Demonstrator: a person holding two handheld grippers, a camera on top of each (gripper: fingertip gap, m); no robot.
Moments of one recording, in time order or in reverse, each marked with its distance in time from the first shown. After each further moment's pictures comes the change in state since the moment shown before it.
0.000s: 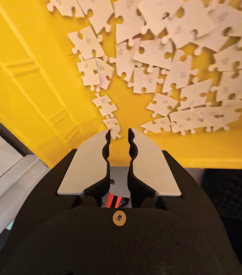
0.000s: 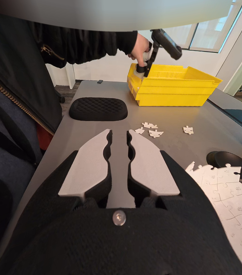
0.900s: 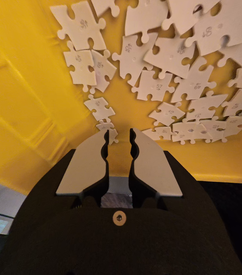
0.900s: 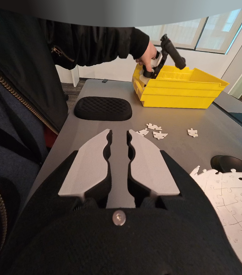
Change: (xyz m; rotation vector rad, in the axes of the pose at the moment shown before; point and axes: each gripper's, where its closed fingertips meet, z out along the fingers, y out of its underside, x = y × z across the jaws) left arm 0.004 0.002 0.023 -0.118 0.133 -0.100; right arm -0.009 -0.002 0.000 -0.008 -0.030 -0.021
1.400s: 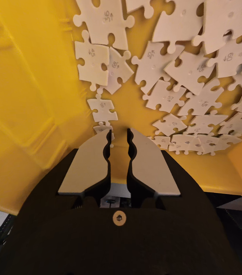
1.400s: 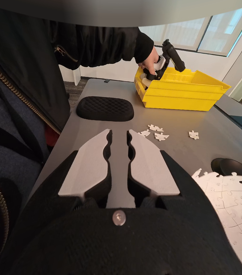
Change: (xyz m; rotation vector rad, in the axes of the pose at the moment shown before) left arm 0.001 -0.001 0.010 -0.021 0.104 -0.174; right arm -0.005 -0.002 -0.001 -0.002 -0.011 -0.021
